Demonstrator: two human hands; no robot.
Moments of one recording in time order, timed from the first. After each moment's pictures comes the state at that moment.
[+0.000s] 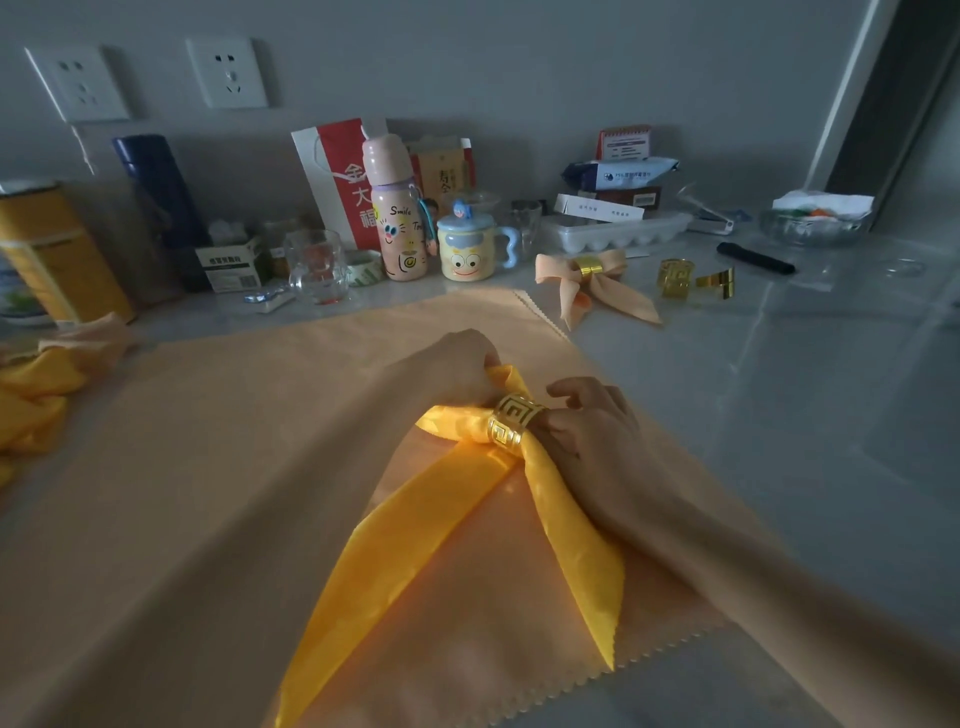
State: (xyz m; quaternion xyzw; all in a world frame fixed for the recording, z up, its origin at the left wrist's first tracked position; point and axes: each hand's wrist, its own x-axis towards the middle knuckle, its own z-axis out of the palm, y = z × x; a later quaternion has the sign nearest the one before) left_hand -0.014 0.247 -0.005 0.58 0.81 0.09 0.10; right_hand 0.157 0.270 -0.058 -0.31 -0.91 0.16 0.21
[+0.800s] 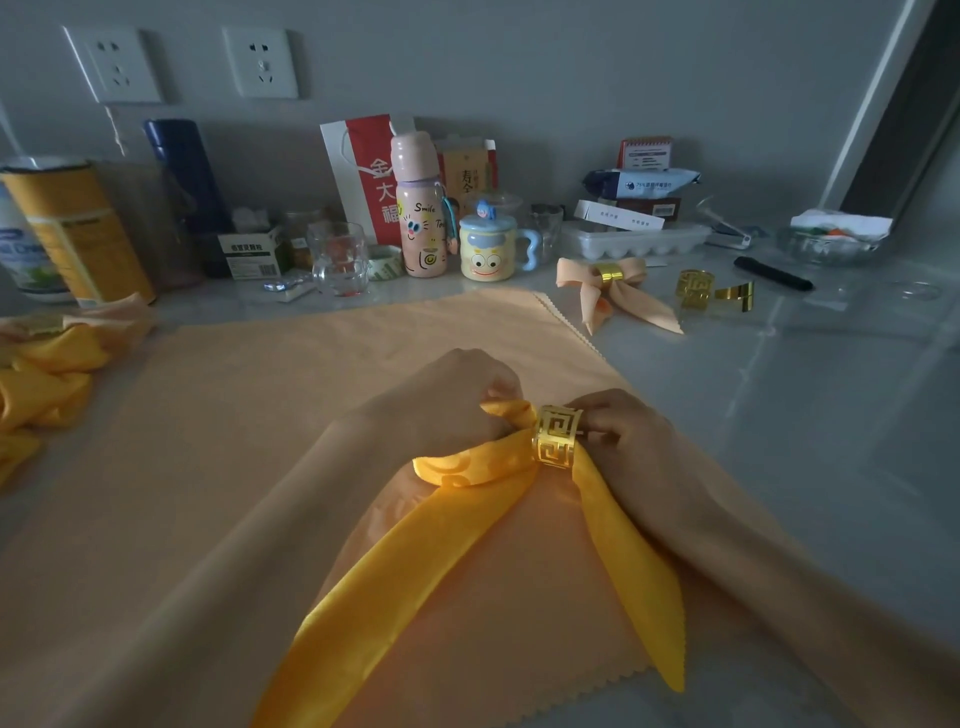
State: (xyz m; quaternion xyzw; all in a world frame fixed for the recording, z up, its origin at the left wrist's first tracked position) left_hand -0.003 0.179 0.001 0.65 0.74 0.16 0.08; right_hand 0.160 0.270 -0.059 -0.28 -0.87 0.27 0.30
